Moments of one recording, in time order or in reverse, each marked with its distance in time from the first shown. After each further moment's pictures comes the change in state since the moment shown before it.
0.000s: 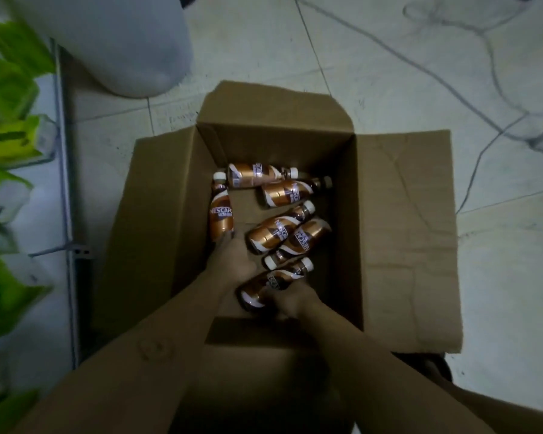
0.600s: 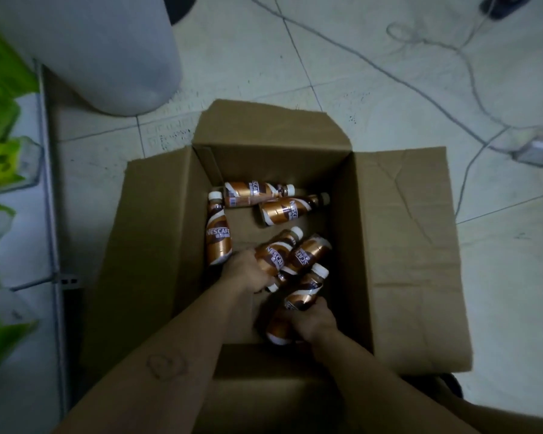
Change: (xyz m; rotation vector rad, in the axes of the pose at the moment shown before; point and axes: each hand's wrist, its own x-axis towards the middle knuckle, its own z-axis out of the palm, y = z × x) left_hand 0.039 0.011 0.010 -0.071 -0.179 -0.080; right_hand 0.022 0.017 -0.004 0.285 0.241 0.145
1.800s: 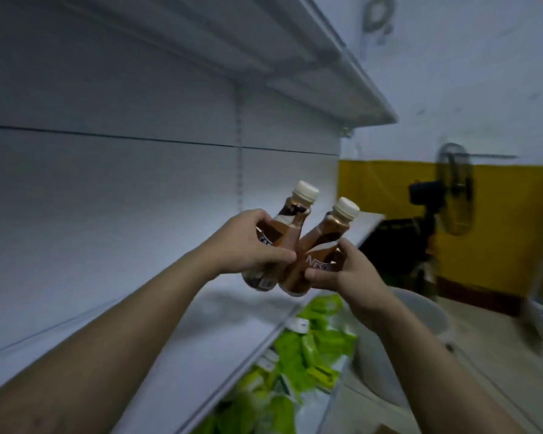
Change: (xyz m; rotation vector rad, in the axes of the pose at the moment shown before) left_hand -0.711 -0.130 -0.282 -0.278 1.320 0.517; right_hand -0.640 -0.123 0.060 -0.219 -0.934 -1.688
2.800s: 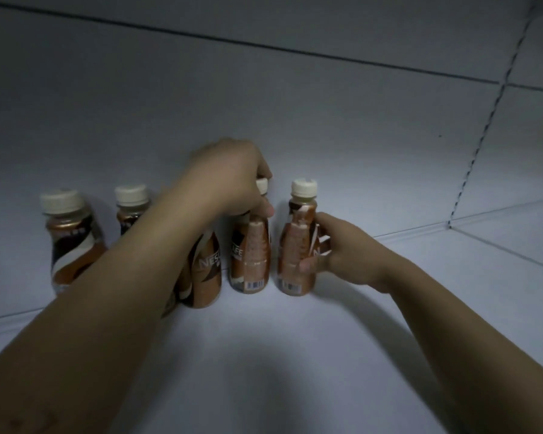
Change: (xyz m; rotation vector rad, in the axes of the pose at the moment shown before) left_hand -0.171 -0.098 -0.235 0.866 0.318 -0.592; right_hand 0.023 -0.007 0.333 -0.404 -0.832 -0.210
